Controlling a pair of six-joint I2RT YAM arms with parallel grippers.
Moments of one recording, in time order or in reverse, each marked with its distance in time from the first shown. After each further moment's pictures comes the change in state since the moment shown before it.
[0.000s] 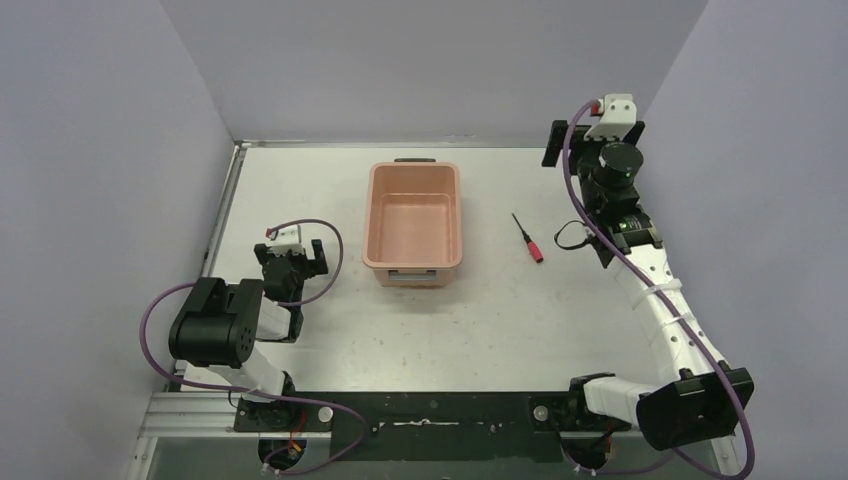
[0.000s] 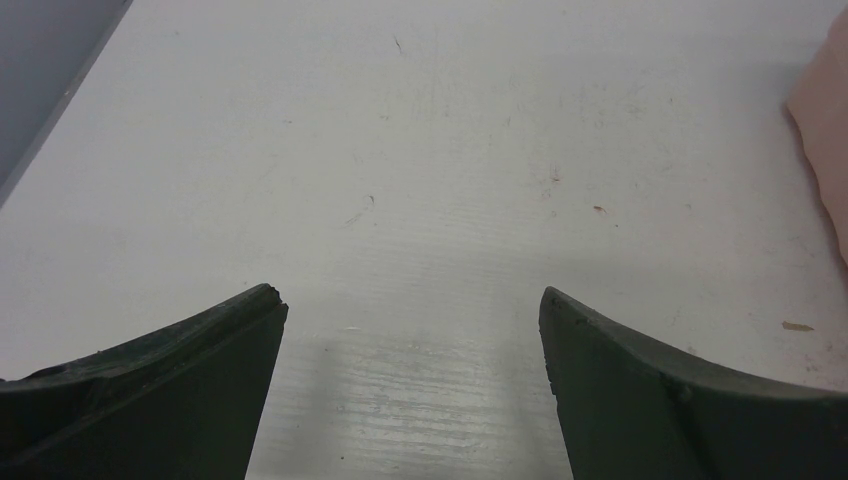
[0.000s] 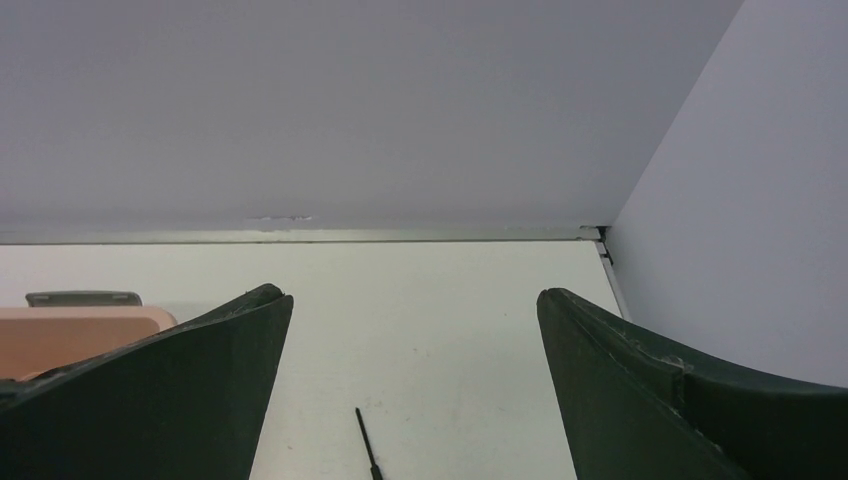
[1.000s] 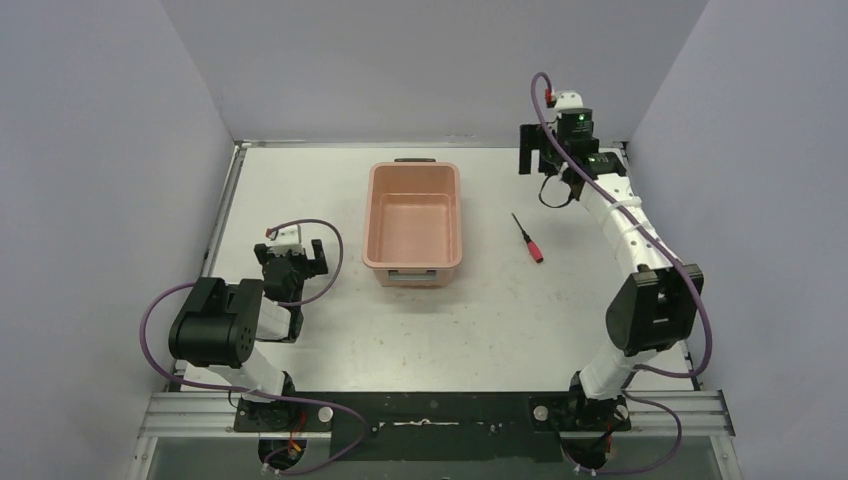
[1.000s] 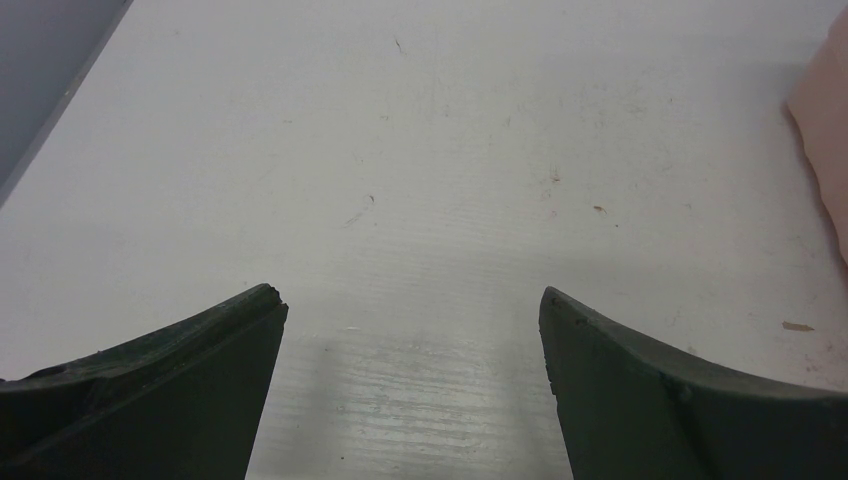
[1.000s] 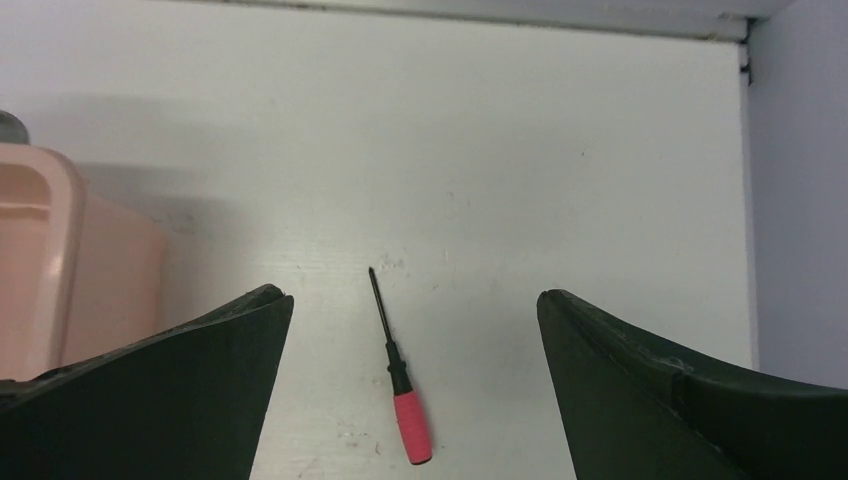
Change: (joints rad) left arm 0.000 0.000 0.000 0.000 0.000 0.000; right arm -0.026 0.442 0.436 -0.492 -0.114 0.050
